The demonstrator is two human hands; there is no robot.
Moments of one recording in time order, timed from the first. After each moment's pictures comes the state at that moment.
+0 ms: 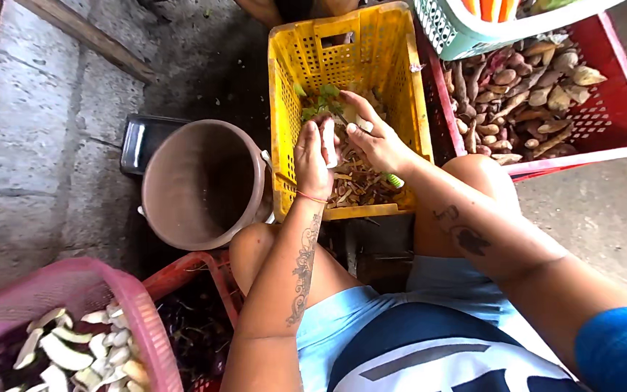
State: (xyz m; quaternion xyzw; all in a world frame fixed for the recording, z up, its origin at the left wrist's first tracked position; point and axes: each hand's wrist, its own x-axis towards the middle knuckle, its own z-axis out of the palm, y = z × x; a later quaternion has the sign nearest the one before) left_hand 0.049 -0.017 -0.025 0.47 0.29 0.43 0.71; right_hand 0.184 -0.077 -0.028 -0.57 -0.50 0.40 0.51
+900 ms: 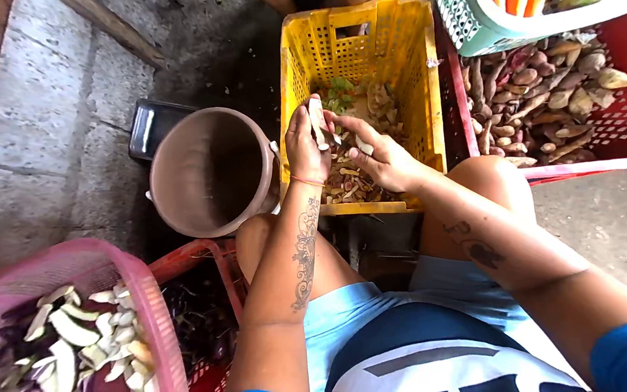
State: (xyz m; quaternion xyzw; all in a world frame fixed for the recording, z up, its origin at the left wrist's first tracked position) left_hand 0.042 0.008 -0.016 0.39 0.31 0.47 0.73; right_hand 0.170 -0.092 -0.026 -0.54 -0.66 0.31 0.42
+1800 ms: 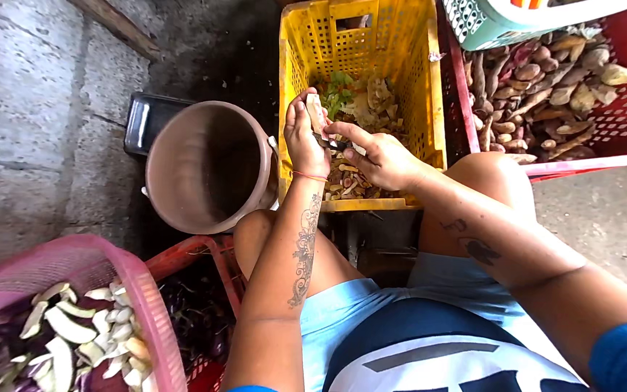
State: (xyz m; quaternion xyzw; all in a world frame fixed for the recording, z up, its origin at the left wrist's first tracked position) left_hand 0.048 0.004 -0.016 0.42 0.33 0.51 0.67; right_hand 0.165 -0.092 -0.023 -0.58 -0.70 0.25 0.34
